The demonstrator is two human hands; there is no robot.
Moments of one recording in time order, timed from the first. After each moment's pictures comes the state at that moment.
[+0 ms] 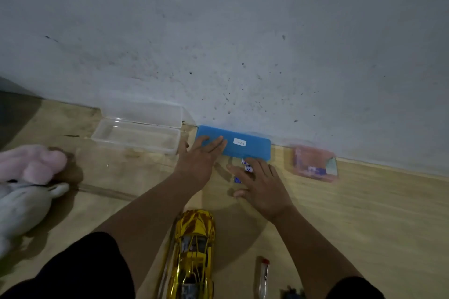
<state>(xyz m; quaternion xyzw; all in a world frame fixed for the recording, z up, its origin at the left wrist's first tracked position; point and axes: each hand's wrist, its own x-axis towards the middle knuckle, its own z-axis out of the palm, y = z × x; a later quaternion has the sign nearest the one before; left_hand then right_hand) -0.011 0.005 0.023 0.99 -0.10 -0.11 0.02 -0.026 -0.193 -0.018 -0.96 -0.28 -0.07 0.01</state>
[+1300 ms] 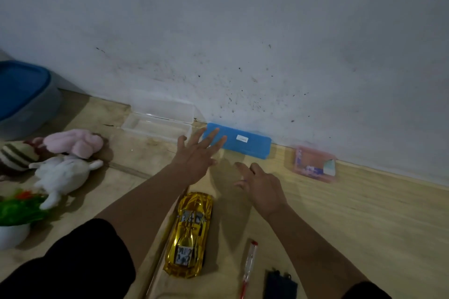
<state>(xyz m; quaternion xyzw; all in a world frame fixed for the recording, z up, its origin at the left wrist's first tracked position) -0.045 0.004 0.061 0.99 -0.07 -0.12 -0.04 -0.055 -0.190 0.033 -0.96 -0.27 0.00 0.11</state>
